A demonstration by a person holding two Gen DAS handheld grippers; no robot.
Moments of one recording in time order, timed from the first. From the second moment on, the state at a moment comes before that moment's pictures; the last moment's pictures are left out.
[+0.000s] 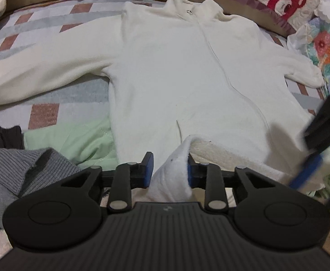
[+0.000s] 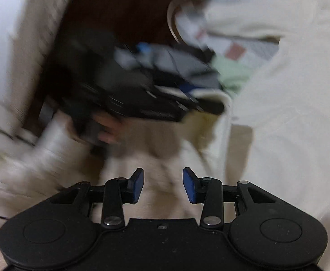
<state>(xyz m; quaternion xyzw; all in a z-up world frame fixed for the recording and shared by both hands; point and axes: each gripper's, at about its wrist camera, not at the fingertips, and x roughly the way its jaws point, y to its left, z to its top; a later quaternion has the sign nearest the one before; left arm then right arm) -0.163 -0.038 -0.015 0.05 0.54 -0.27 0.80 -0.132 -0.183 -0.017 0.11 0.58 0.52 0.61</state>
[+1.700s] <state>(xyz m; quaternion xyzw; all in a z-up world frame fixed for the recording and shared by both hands) -0.269 -0.004 0.006 0.12 0.45 -0.23 0.86 -0.428 -0.519 -0.100 0.41 0.43 0.04 0.81</state>
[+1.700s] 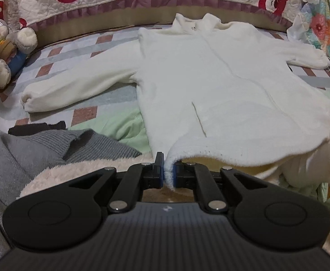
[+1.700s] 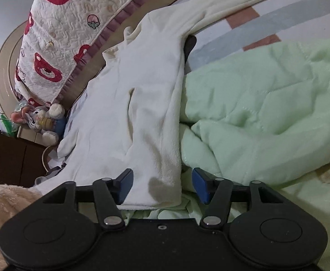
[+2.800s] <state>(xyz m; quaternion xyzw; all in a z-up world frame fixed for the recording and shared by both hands) -0.273 0.049 0.092 0.00 0.43 -0.18 0.88 -0.388 -0.492 0.020 0.12 0.48 -0.01 0.87</state>
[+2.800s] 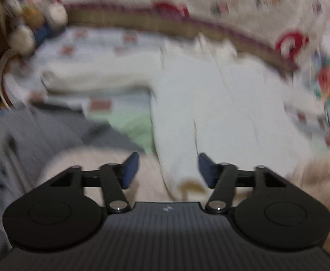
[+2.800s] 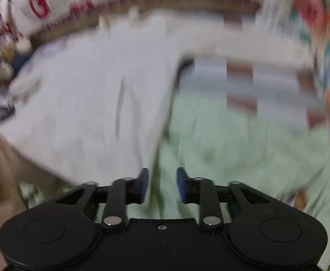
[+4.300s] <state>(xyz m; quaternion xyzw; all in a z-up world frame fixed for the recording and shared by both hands) 0.046 0.177 -0.140 -0.30 0.34 0.23 0.86 -0.002 -0.205 -0.115 -0.10 0.47 0.24 0.84</state>
